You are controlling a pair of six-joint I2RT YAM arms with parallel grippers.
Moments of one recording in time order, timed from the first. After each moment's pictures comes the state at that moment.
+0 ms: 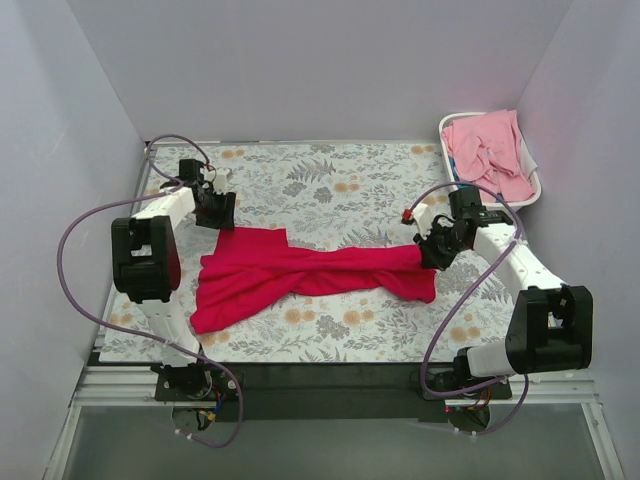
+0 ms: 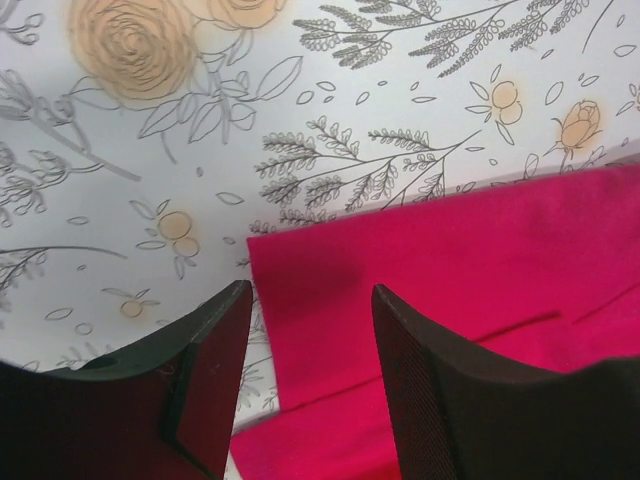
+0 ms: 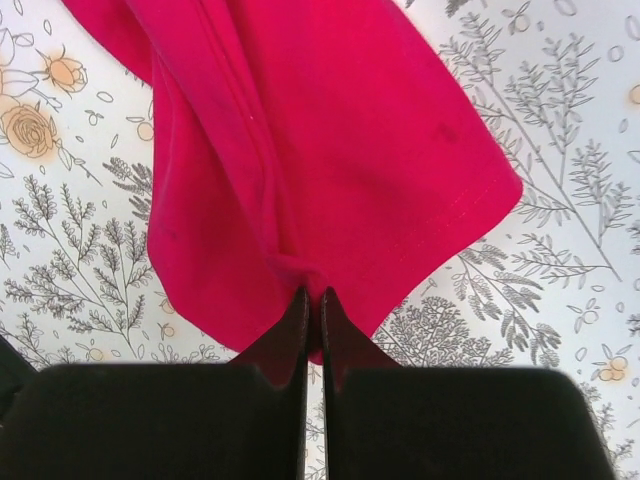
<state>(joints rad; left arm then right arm) 0.04 1.92 1.34 -0.54 0.28 0.22 0.12 1.39 0.97 -0.80 -0.47 -0.78</state>
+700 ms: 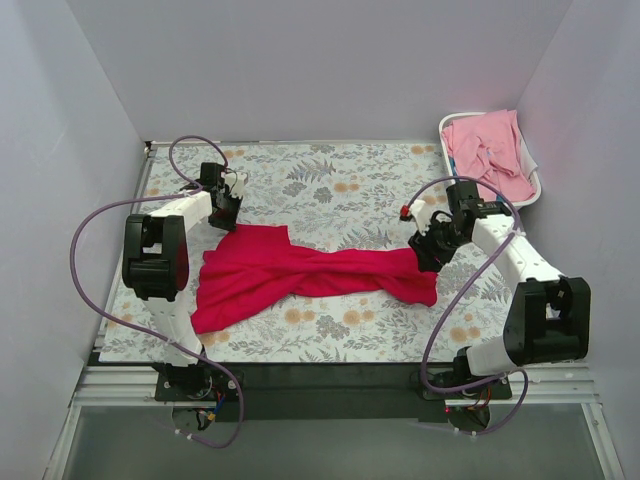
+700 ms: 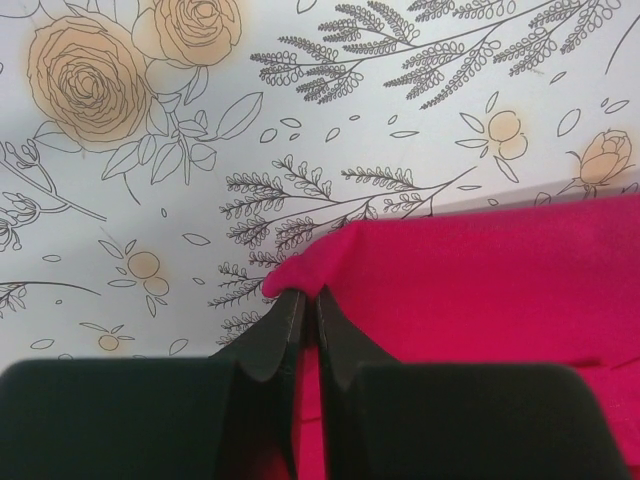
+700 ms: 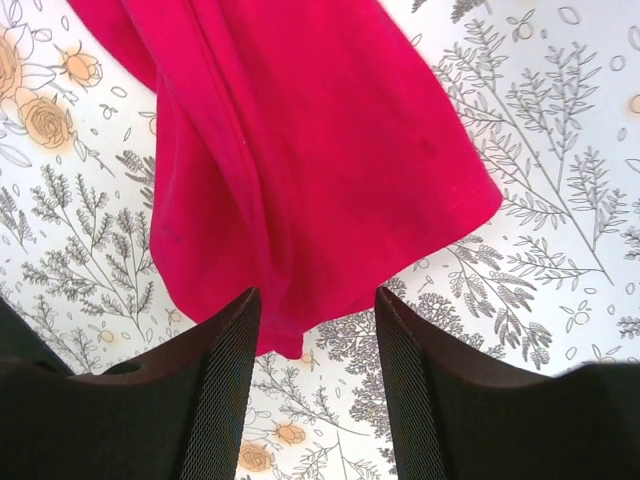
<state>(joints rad) -0.07 1.94 1.30 -0.44 0.09 0.21 0.13 1.43 1.04 -0.88 -0.46 -0.80</state>
